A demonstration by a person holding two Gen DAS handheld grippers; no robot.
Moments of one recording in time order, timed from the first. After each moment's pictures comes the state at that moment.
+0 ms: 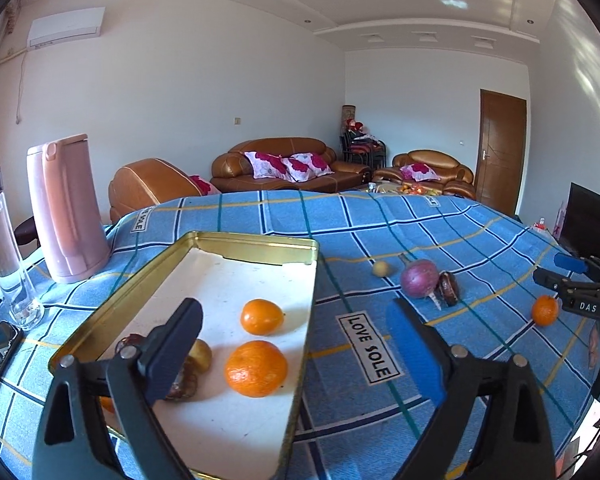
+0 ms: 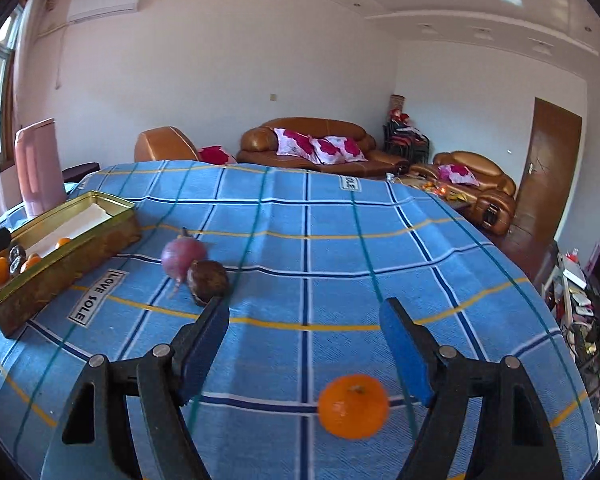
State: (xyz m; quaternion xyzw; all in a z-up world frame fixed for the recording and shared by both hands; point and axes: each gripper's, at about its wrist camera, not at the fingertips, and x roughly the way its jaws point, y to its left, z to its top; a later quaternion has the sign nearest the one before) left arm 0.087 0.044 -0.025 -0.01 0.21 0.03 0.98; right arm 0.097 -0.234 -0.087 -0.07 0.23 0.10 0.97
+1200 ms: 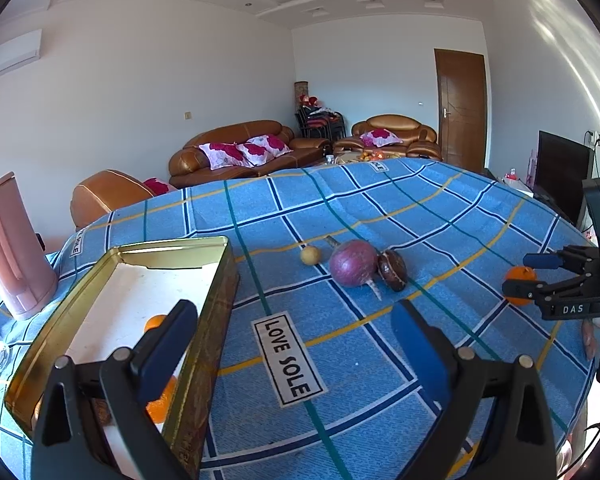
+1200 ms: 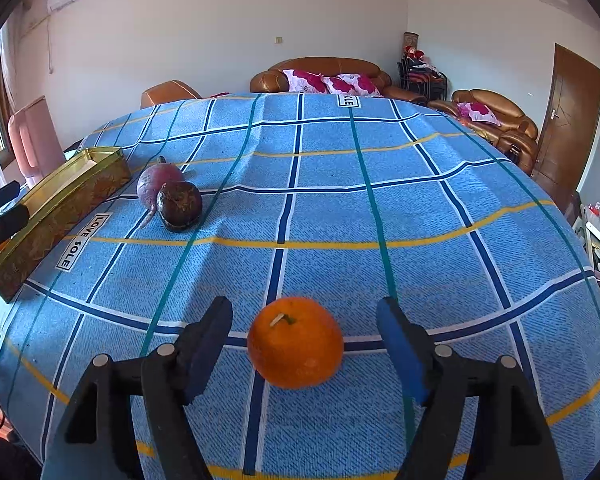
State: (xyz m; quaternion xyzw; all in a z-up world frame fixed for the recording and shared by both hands) left arm 0.126 -0.030 -0.034 0.05 0.25 -0.03 0.97; right arm 0.112 -0.264 -0.126 -0.05 0.34 0.14 0.93
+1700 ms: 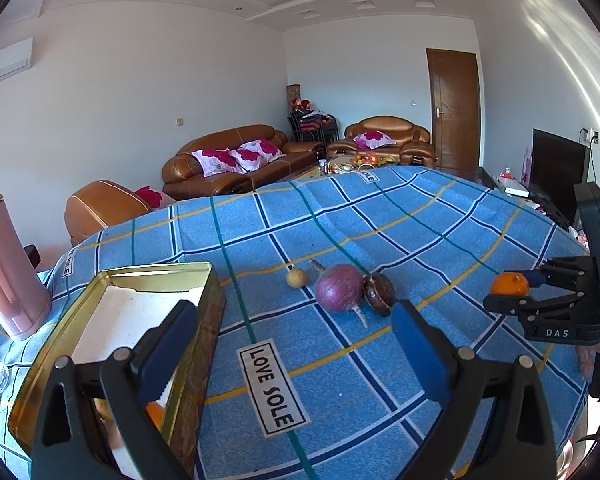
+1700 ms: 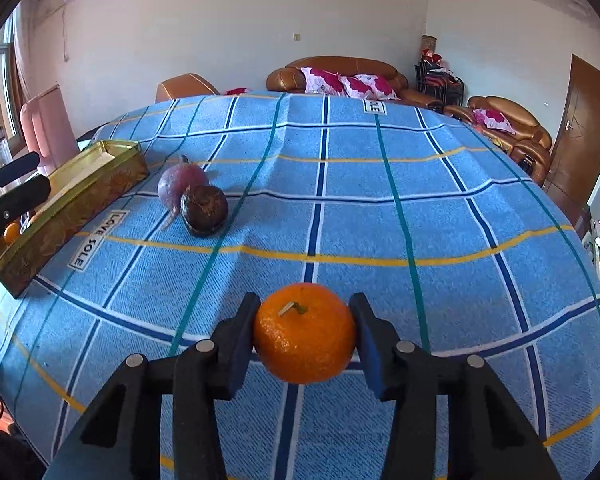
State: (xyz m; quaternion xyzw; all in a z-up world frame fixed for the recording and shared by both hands) left arm 0.146 -0.049 -0.017 0.06 0.24 -0.04 0.97; right arm 0.119 -0.241 -0.114 -0.07 0.33 0.16 0.93
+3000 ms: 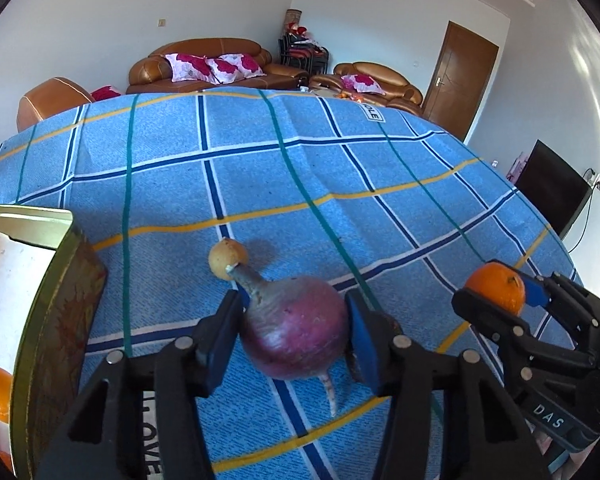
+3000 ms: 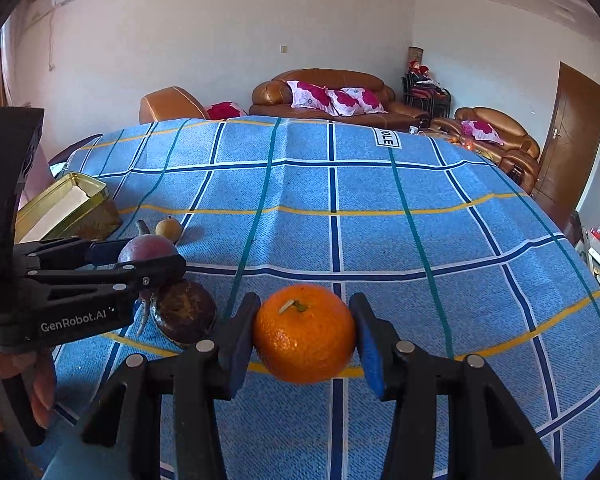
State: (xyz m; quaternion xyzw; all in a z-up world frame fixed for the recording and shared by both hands) left arm 0.275 -0.062 -0.078 -0.06 0.39 -0.10 0.91; right arm 0.183 -0.196 -0.107 -0.07 0.32 0.13 0.94
